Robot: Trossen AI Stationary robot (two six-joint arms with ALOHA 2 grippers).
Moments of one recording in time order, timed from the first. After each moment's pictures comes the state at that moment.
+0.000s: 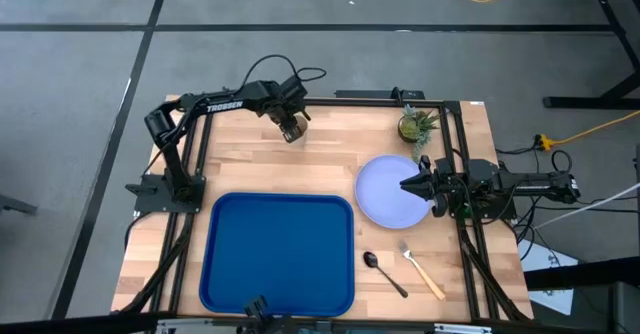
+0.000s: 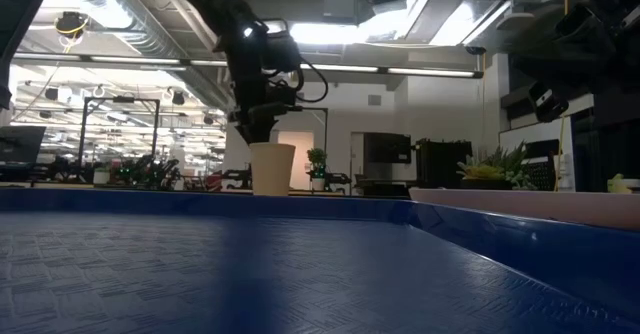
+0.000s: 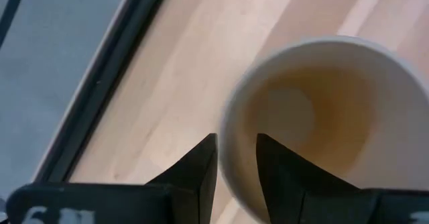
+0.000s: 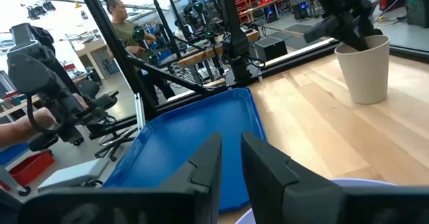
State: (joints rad) left arm 0.59 1.80 1.35 -0.71 -0.11 0.09; right arm 0.03 0.03 0.01 0.03 -0.04 0.38
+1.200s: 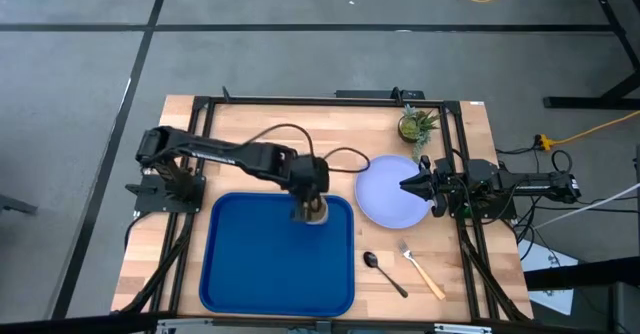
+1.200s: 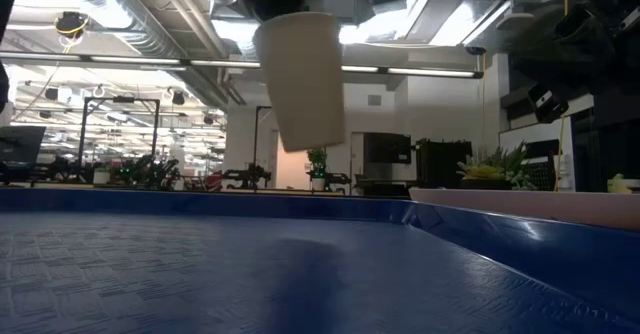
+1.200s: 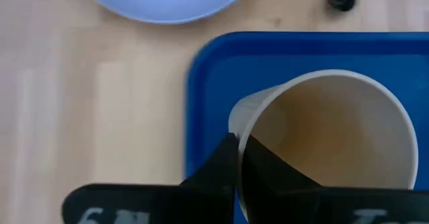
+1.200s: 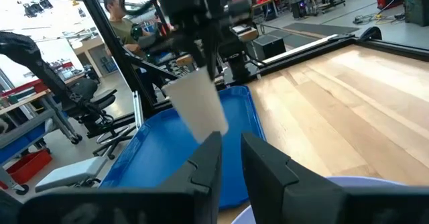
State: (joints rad) left arm -0.08 1.73 1.50 -0.79 0.00 -0.08; right arm 0.03 0.03 0.01 0.02 -0.04 0.38
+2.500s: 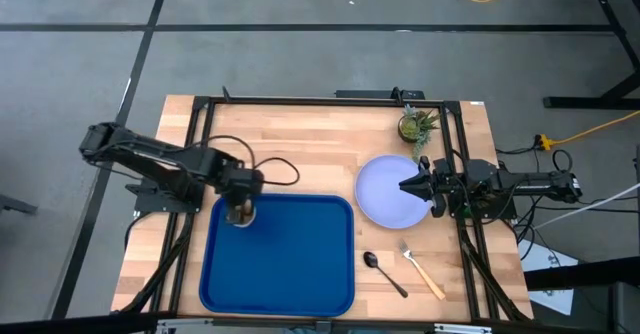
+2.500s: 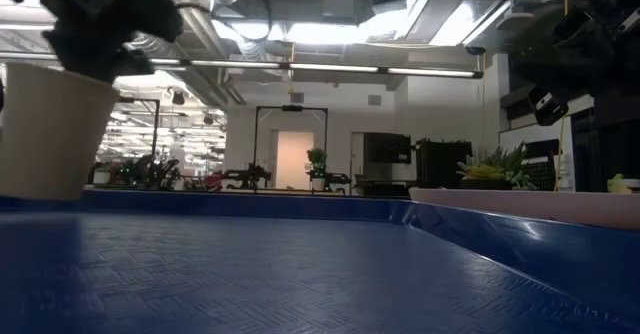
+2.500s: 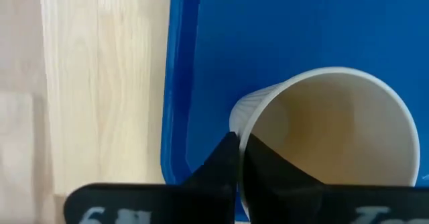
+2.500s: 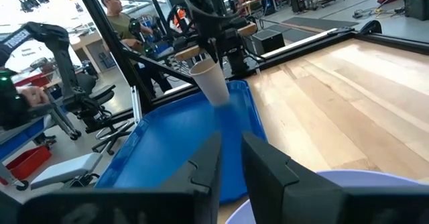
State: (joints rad) left arm -0.15 1.19 0.89 -1.04 0.03 -0.32; right arm 0.03 0.05 0.01 0.02 -0.04 0.39
